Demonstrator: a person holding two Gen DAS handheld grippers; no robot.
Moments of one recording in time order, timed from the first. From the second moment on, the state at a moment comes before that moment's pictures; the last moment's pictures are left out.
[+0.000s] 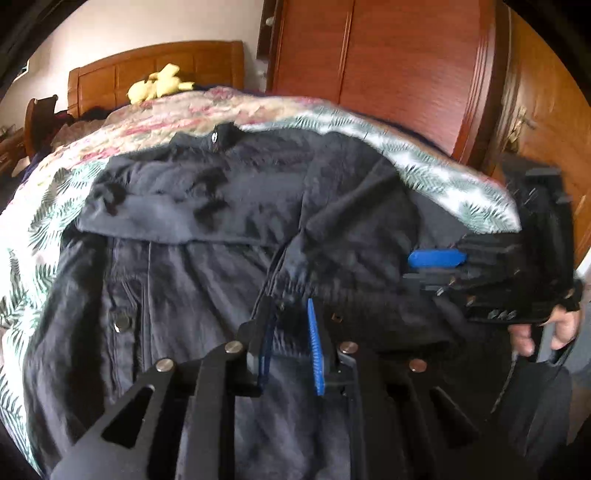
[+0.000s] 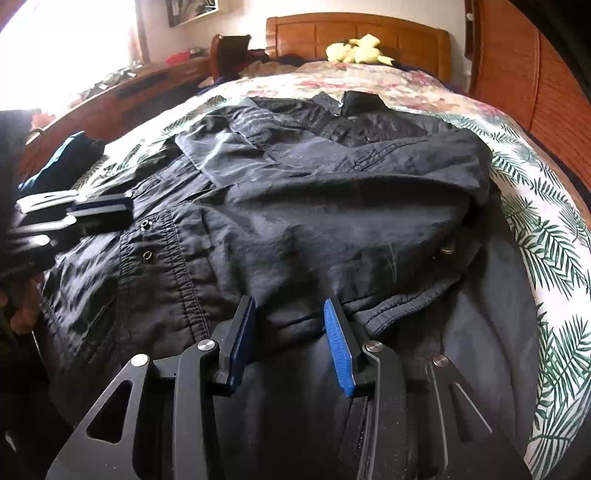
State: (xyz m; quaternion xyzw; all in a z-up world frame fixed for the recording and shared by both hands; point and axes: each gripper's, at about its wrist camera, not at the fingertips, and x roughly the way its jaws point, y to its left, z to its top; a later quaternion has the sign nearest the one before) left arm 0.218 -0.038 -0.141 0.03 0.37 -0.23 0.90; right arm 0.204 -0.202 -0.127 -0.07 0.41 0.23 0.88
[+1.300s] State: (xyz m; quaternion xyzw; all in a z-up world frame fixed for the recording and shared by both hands) left arm 0.211 -0.046 -0.161 0.03 0.41 -0.10 0.91; right arm 0.189 -0.249 -0.135 -0.06 0.35 0.23 0.91
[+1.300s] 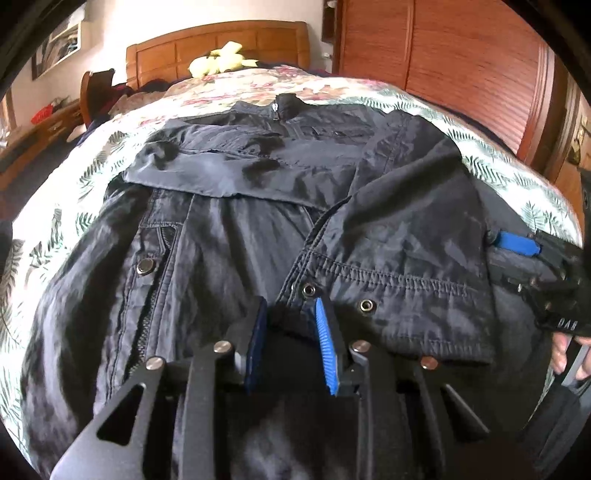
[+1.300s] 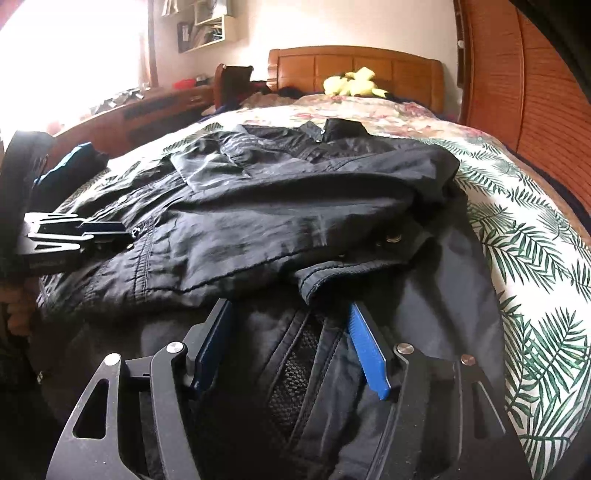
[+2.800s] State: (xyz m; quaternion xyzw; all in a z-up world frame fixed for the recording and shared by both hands) left arm 0.131 0.087 -0.123 0.00 0.39 -0.04 0.92; right arm 0.192 -0.244 -0.139 -0.08 0.34 0.19 0.92
